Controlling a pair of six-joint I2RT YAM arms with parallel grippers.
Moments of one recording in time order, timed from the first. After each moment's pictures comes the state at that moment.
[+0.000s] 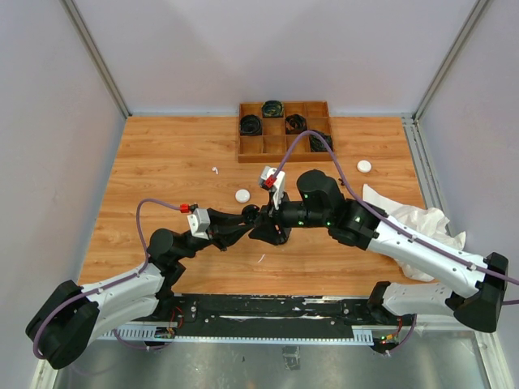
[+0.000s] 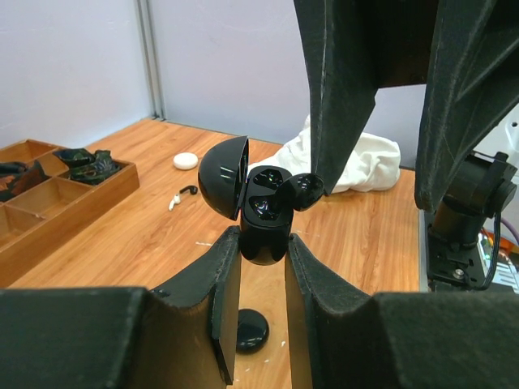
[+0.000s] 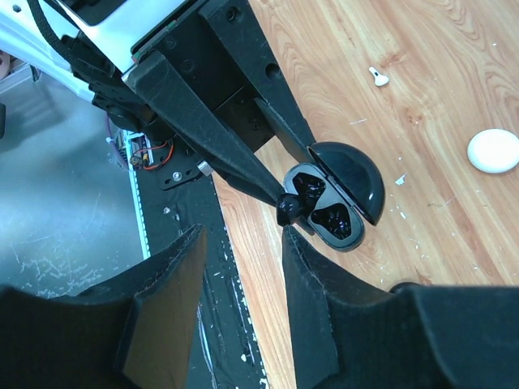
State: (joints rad) left arm -0.66 0.90 0.11 1.14 0.49 -0.19; right arm 1.01 1.16 1.10 -0.35 -0.35 0.15
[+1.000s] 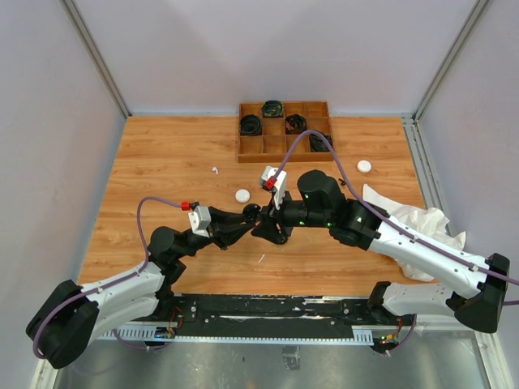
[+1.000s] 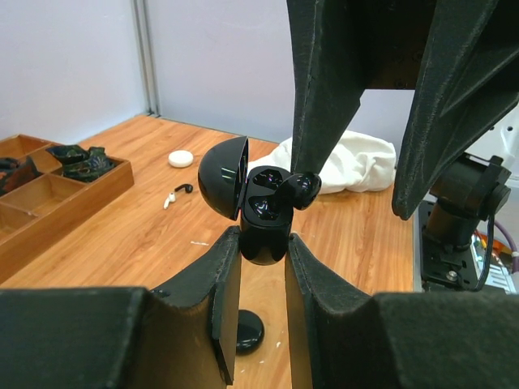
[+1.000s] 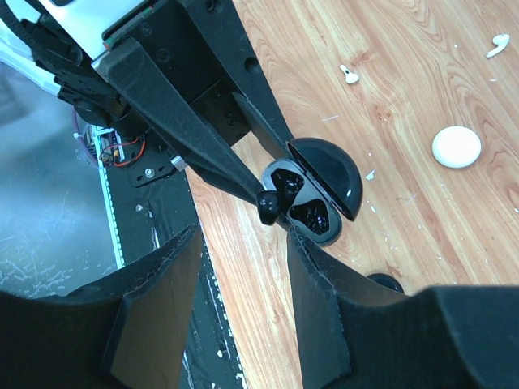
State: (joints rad) left arm -0.66 0.90 0.12 1.12 0.50 -0.21; right arm 1.01 1.16 1.11 -0.38 -0.29 0.09
